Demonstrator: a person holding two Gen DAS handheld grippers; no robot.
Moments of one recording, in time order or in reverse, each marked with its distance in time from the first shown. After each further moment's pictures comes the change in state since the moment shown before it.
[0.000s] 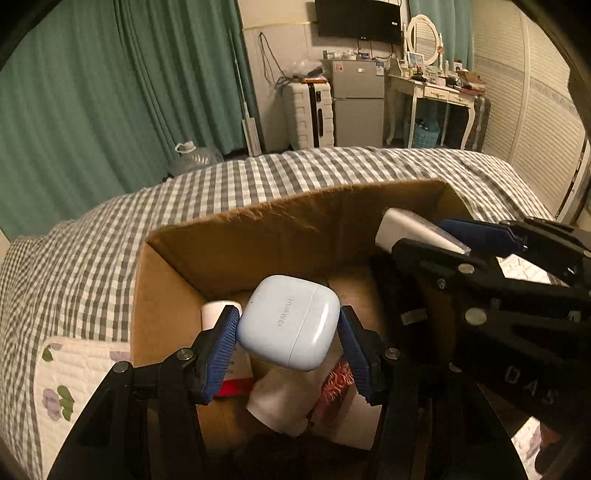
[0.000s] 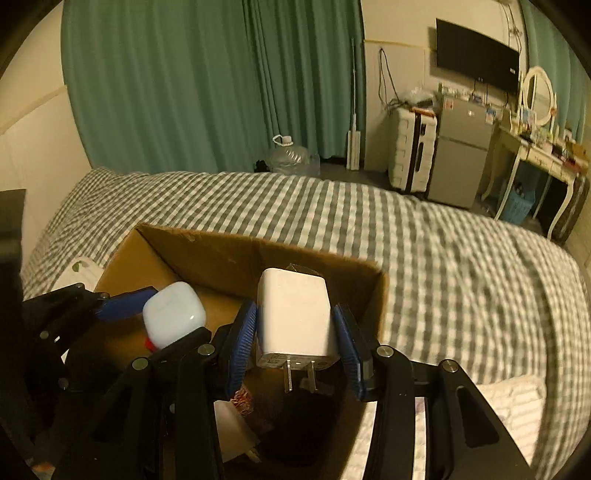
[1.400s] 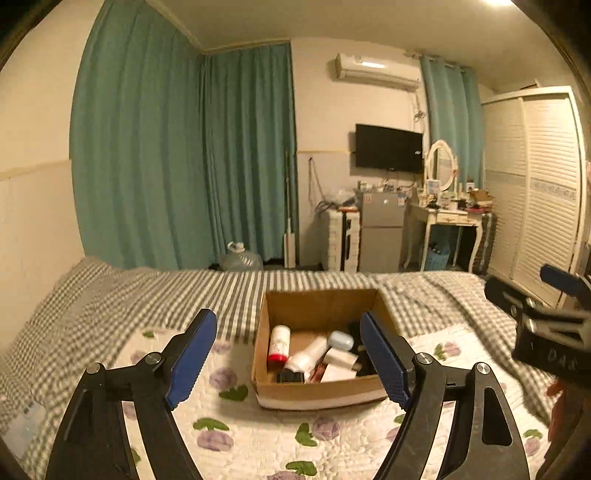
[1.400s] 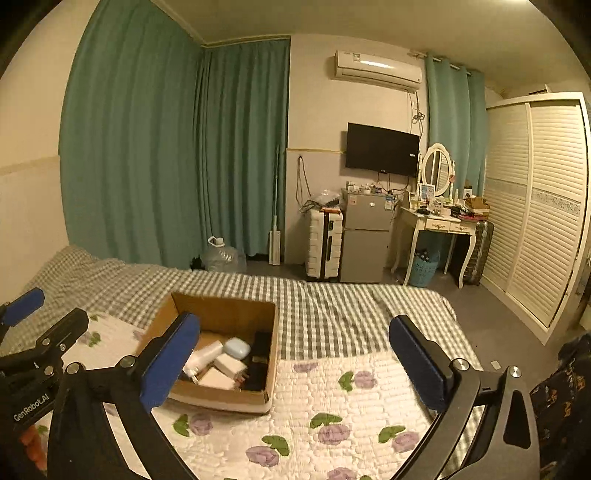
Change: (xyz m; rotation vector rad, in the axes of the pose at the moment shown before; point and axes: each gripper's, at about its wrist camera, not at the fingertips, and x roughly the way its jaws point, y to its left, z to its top) left arm -0.233 0.009 -0.109 -0.178 -0.491 0.104; right arm -0.269 0.042 -0.087 0.040 -0.418 -0.316
